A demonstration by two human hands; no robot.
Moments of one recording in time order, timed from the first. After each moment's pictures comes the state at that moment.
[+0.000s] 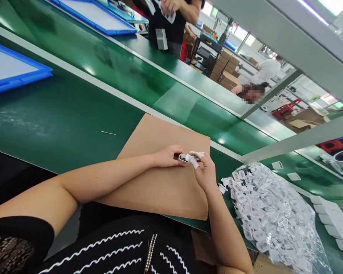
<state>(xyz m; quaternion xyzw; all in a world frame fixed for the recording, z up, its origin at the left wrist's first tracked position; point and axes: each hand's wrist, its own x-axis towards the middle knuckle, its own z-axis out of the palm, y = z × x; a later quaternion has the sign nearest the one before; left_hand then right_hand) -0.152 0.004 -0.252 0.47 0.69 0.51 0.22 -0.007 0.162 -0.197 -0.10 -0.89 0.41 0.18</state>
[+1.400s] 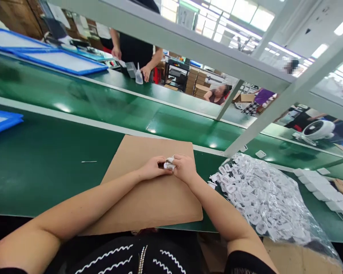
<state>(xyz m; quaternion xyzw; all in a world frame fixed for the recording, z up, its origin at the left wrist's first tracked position) -0.152 0.011 -0.268 0.44 0.69 0.53 0.23 -0.033 0.172 -0.211 0.07 -0.98 0.06 0.16</state>
